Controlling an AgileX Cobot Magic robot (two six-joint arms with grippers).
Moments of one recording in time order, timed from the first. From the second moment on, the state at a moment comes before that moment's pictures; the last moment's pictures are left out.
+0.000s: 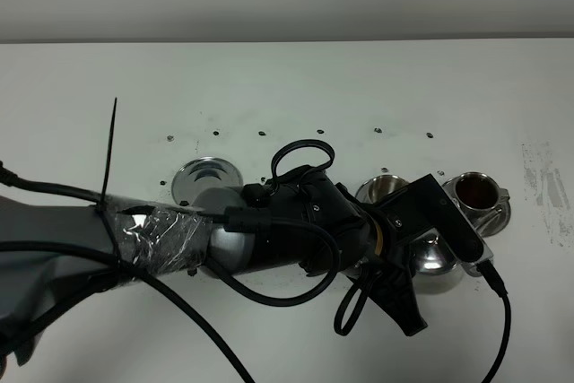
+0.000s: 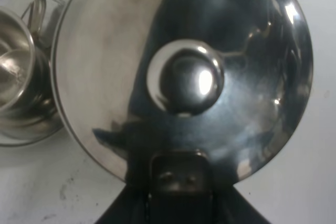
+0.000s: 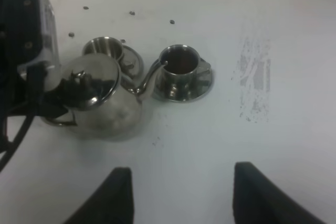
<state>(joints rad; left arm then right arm) -1.00 2.04 -1.30 -0.02 0.31 0.19 -0.05 0.04 -0.52 0.16 1.12 -0.15</state>
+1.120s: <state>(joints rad) -1.00 2.04 -1.30 -0.02 0.34 0.19 -0.05 0.04 -0.52 0.16 1.12 -0.15</state>
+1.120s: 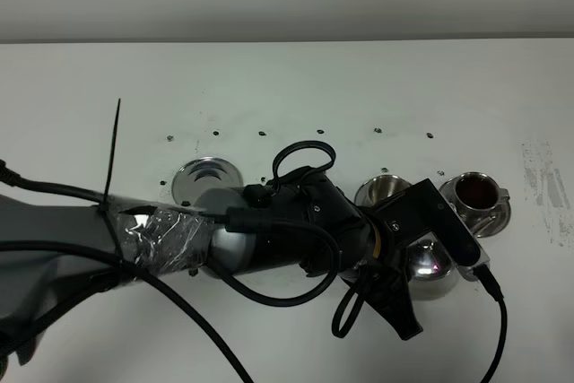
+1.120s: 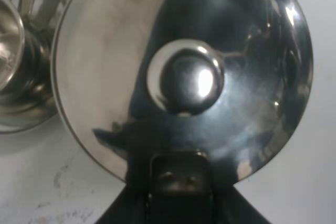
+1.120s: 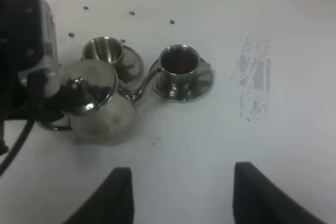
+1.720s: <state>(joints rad) -0.83 1.94 -1.54 0.03 0.73 0.47 -0.05 0.04 -0.52 0.16 1.12 -0.15</state>
